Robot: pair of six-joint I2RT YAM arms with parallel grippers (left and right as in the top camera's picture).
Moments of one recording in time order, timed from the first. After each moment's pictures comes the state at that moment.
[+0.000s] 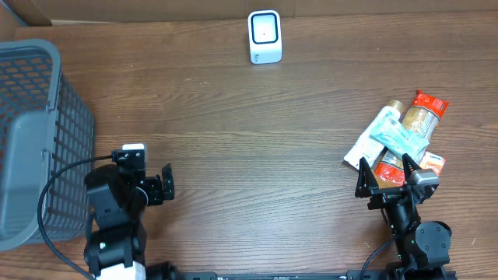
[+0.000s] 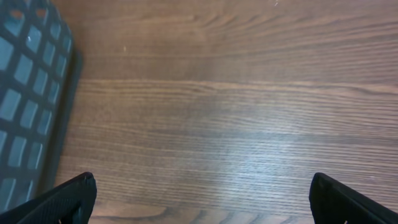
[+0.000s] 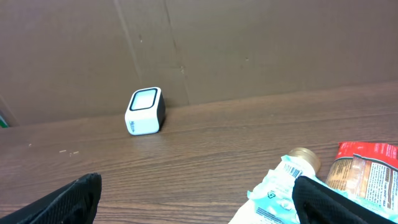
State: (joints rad) left arm 0.26 0.70 0.54 -0.57 0.10 0.17; right arm 0.13 0.01 0.02 -0.03 -0.02 0.20
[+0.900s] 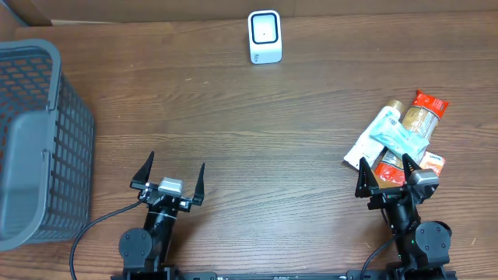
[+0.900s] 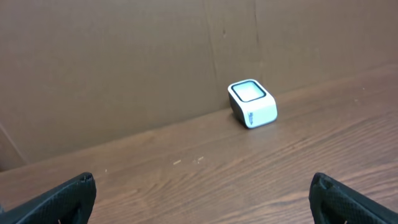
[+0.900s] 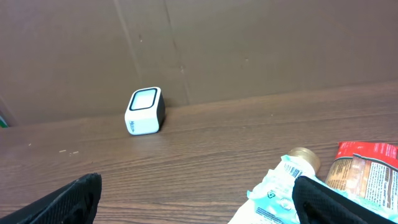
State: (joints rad) left arm 0.02 0.06 0.01 0.10 0.22 0.19; right arm 0.13 0.01 0.02 -0.03 -0.02 0.20
